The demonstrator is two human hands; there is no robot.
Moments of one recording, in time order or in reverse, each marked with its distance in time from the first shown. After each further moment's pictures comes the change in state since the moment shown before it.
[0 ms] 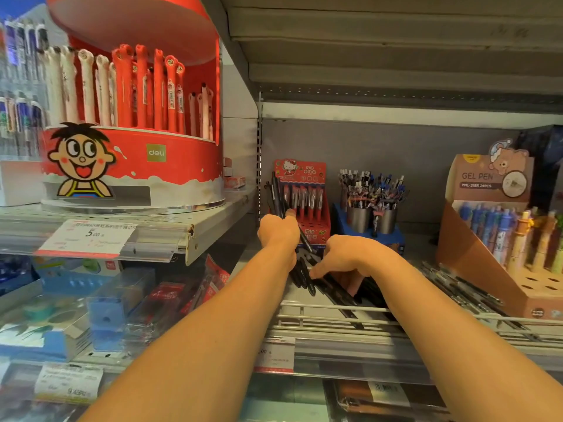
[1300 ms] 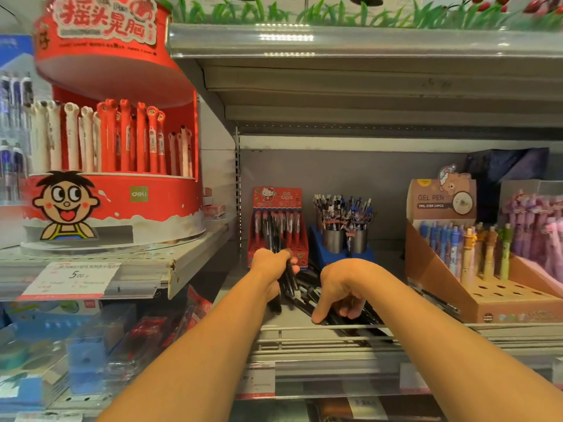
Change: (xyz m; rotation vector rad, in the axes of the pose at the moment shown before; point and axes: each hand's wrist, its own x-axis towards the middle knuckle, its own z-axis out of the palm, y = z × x) left_hand -0.015 0.000 0.002 -0.109 -0.324 -0.118; right_hand -0.029 0.014 -0.014 -0.144 -0.115 0.203
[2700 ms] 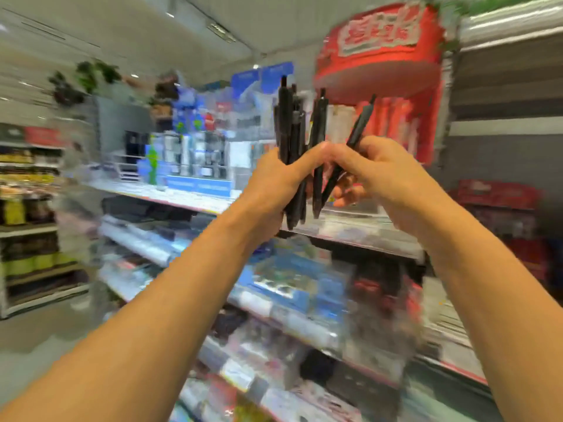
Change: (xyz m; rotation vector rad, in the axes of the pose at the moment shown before) left_hand -0.235 0.145 -0.269 0.251 0.234 0.766; right_hand -0.180 -0.255 0.076 0.883 0.167 -1.357
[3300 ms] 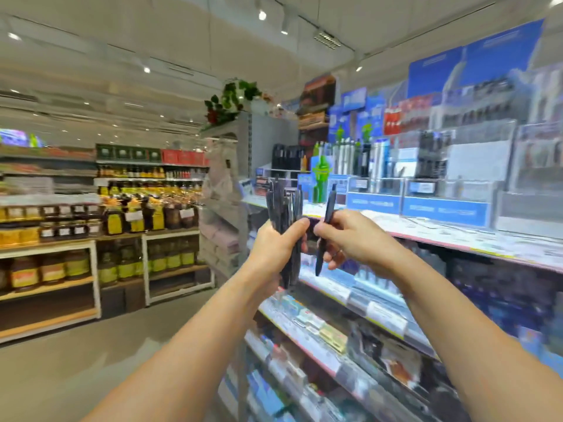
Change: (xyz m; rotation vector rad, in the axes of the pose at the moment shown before) left_hand -0.006 -0.092 -0.452 0.228 0.443 -0.212; right_hand 0.171 0.100 0.442 -0.094 -0.396 0.132
